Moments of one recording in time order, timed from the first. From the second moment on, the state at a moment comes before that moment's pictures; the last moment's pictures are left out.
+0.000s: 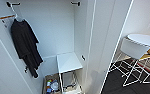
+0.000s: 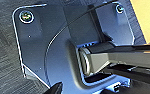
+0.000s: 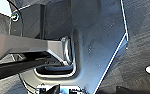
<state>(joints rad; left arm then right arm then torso) 1.48 2.94 -2.62 0.92 -0.07 -0.78 -1.59 3.04 -2.73 0.06 0.17 -0.09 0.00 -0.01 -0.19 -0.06</state>
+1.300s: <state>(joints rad) 1.49 2.95 -2.62 0.92 -0.07 -0.78 -1.59 3.04 -2.73 0.06 0.17 -0.09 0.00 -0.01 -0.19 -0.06</state>
